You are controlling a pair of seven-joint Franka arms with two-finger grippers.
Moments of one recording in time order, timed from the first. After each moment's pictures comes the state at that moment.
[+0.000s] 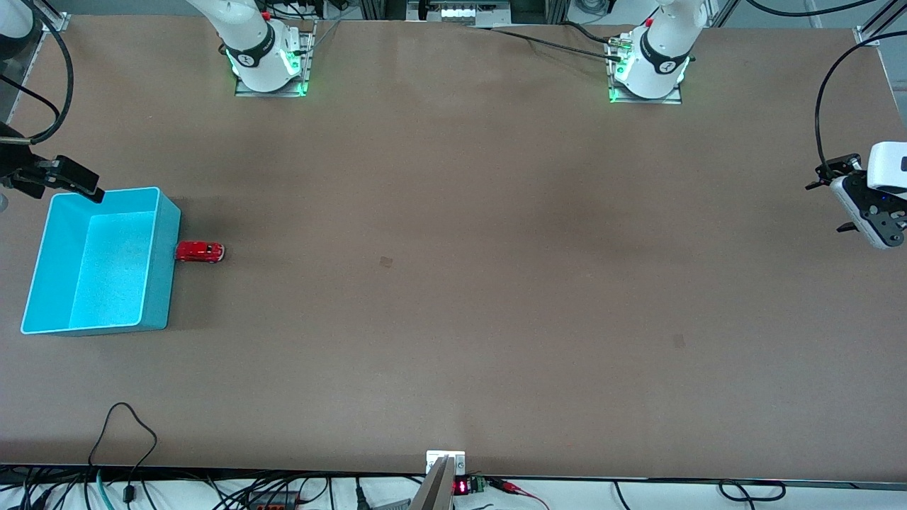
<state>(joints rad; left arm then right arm) 0.42 0.13 -0.16 -1.81 0.06 1.72 1.18 0.04 0.02 -0.13 -1.69 -0.02 1.73 -0.02</state>
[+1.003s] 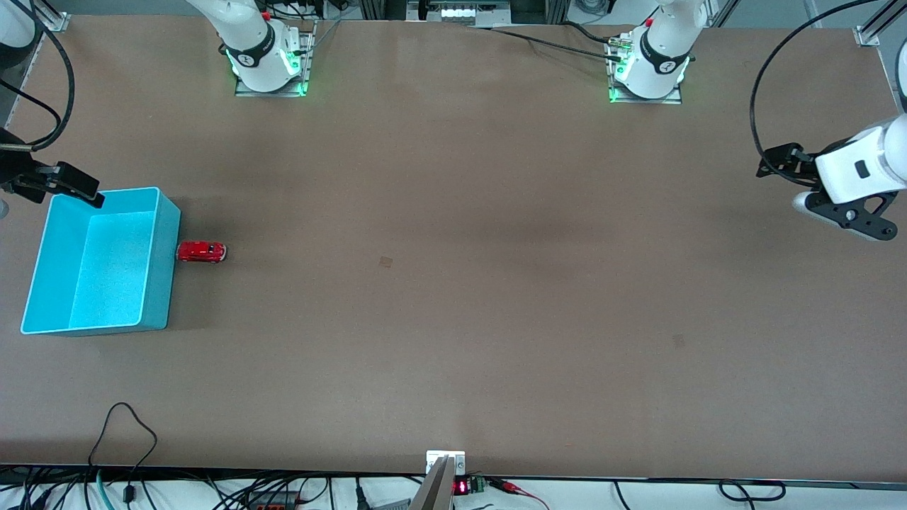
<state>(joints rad) 0.42 0.13 -0.42 -1.61 0.06 1.43 0.31 0.04 0.04 -0.13 -1.69 -0.02 1.75 -0.02</state>
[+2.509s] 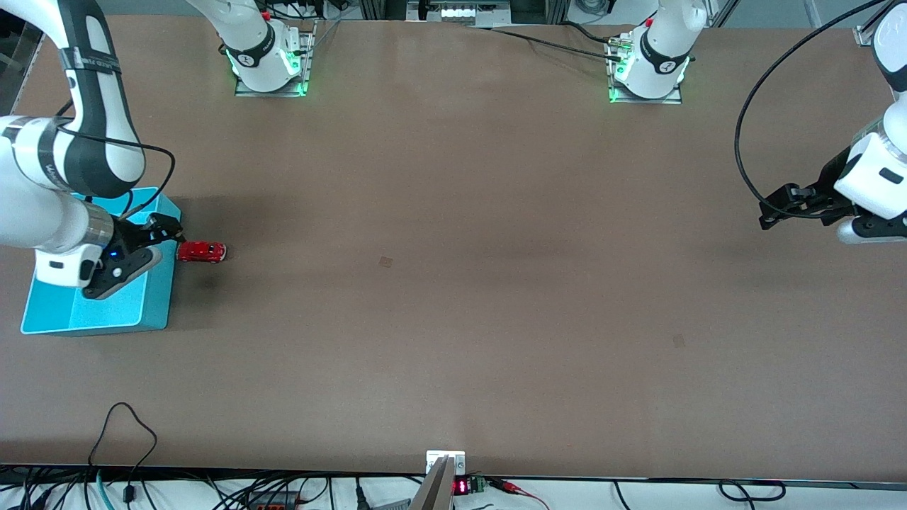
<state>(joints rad) 0.01 0.04 -0.01 -1.70 0.02 1.82 -0.09 0.05 0.32 -0.13 -1.82 0.04 1.98 -0.88</state>
